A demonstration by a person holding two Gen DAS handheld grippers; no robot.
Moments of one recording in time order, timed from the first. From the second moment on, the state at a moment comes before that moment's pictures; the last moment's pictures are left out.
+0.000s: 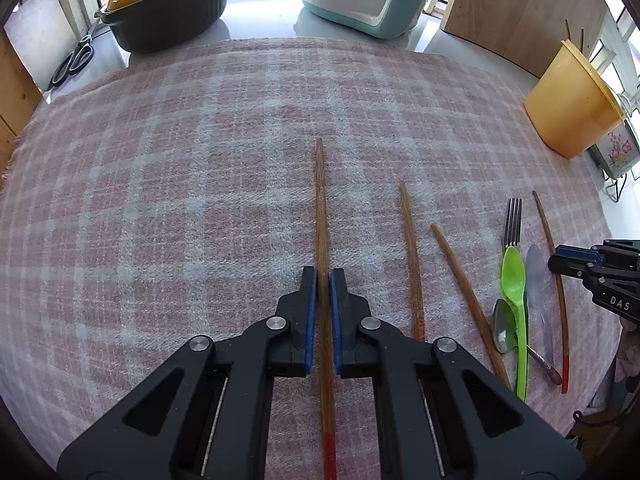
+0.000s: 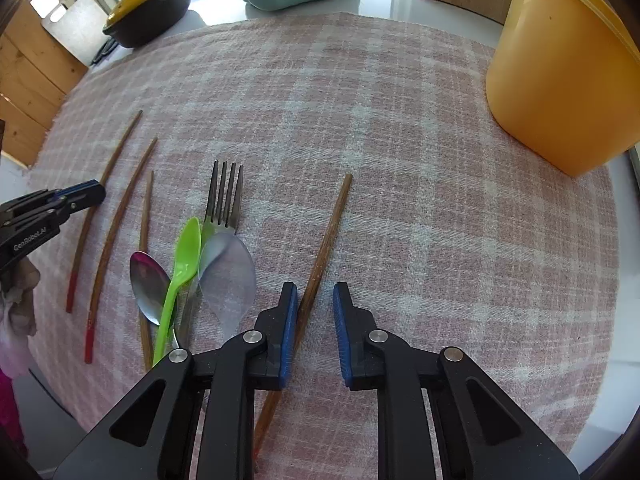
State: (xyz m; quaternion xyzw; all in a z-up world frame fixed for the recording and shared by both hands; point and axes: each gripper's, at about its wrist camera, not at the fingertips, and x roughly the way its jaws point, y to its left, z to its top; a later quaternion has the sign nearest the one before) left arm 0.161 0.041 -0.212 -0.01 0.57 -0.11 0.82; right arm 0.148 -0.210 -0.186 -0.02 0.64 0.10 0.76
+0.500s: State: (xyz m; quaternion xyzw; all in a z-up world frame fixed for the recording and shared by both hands) left arm 0.150 0.051 -0.199 -0.05 0.55 -0.11 0.83; right arm 0.143 -0.229 -0.172 0.02 0.63 0.12 0.77
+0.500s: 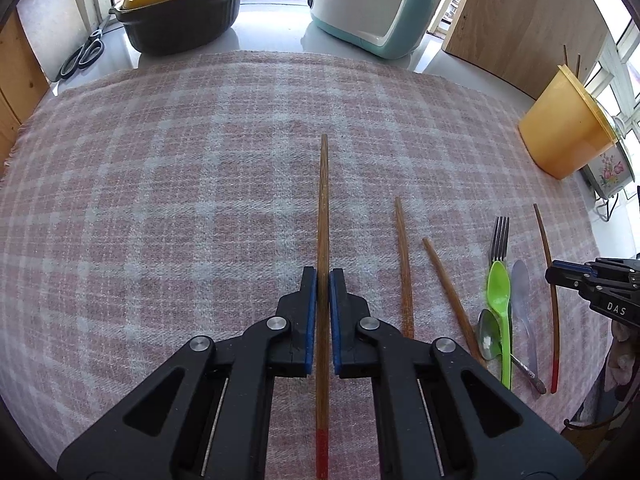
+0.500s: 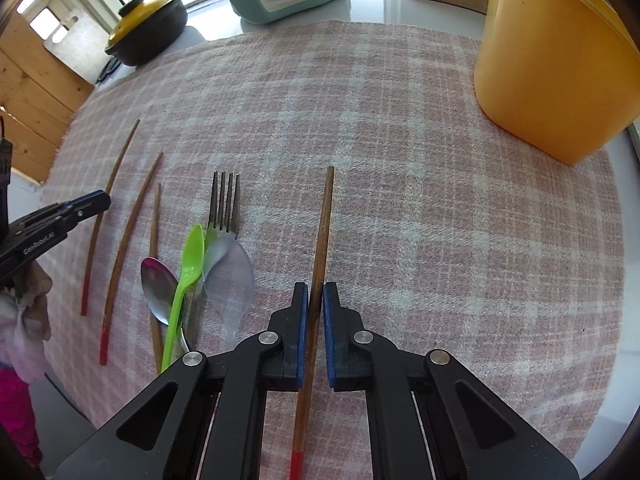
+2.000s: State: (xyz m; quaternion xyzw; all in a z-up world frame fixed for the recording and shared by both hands) left arm 0.148 -0.070 -0.047 -0.05 0.41 -0.25 0.88; right arm 0.124 -0.322 -0.023 0.05 0.43 0.06 0.90
